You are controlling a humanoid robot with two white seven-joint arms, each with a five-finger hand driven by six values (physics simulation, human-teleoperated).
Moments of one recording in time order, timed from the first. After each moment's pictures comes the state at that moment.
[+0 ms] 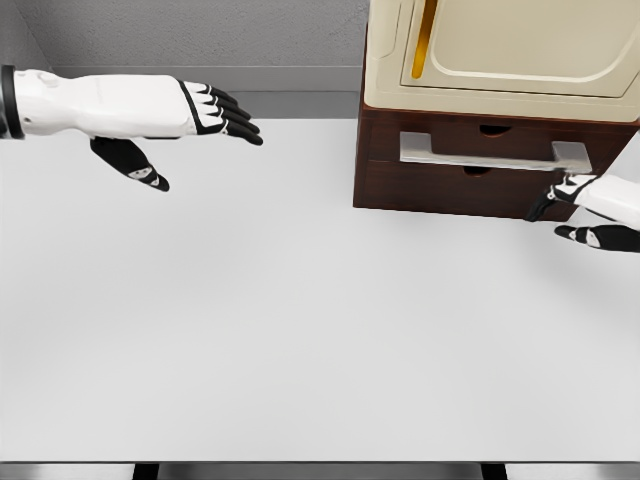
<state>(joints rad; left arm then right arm) -1.14 0.94 -0.99 -1.56 0.07 -0.61 -0.61 -0.19 -0.92 0.09 -1.51 0.04 -0.61 0.62</state>
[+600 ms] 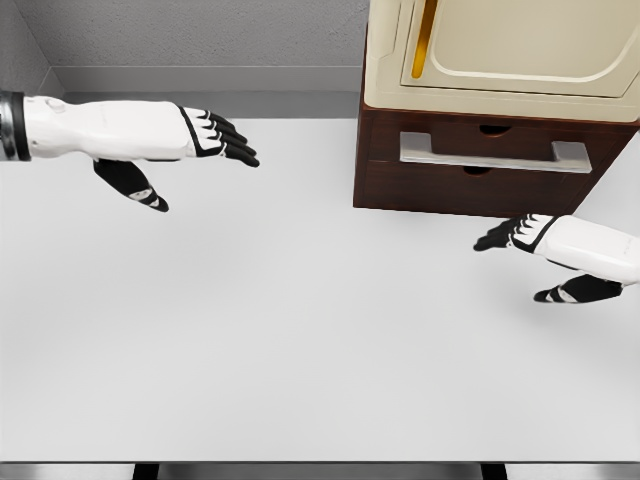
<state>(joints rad) -1.08 0.95 -0.99 -1.56 0.07 -0.61 -0.61 -0.06 -0.95 0.09 -1.71 0.07 -0.61 0.61</state>
